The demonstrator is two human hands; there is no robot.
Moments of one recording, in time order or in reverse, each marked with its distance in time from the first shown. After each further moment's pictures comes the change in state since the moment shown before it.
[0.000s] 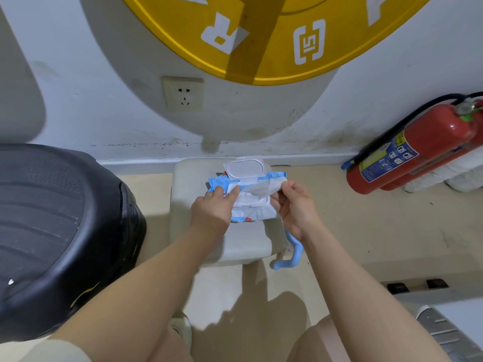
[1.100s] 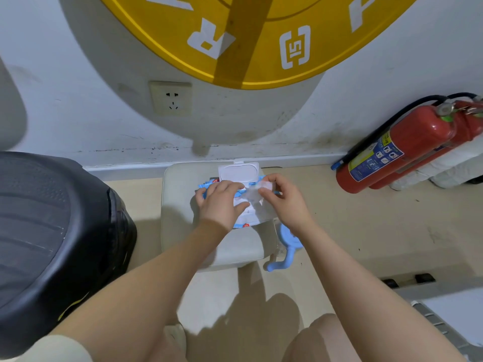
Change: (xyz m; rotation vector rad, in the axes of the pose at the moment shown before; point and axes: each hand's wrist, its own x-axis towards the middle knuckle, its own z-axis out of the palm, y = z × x) left_hand 0.013 0.028 -0.022 -0.480 0.025 -0.116; right_hand -0.007 -0.019 0.001 -0.793 -0.046 -0.307
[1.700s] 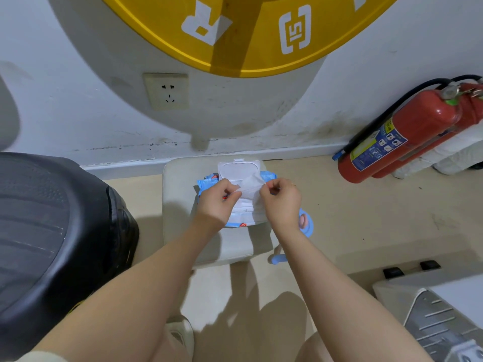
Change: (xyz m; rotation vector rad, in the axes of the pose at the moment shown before) left_hand -0.003 -0.019 0.003 -0.613 -0.050 -0.087; right_hand 0.001 0.019 0.045 -0.084 0.451 0.121
